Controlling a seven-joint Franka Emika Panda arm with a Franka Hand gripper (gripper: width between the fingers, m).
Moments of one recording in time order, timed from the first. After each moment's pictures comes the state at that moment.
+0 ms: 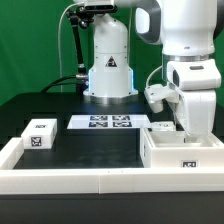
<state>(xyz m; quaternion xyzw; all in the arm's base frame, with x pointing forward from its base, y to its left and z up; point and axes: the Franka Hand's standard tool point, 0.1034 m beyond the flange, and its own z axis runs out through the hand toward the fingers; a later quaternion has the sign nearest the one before) 0.518 0.113 0.024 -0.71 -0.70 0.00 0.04</state>
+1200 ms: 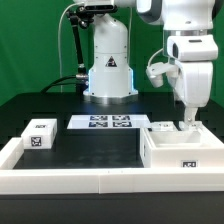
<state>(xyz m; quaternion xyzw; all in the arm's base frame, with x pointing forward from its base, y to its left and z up) 0.469 0.126 0.070 -0.72 -0.69 0.00 0.02</state>
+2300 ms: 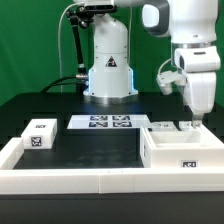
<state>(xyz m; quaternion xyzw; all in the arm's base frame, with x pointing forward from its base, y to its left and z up) 0.424 0.160 0.032 -0.73 -0.68 -0.01 0.04</state>
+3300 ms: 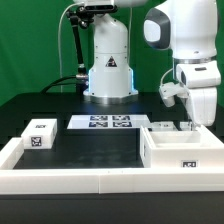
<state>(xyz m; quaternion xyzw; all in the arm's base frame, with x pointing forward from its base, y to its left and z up) 0.412 0.165 0.010 -0.73 -0.68 -0.01 0.06</state>
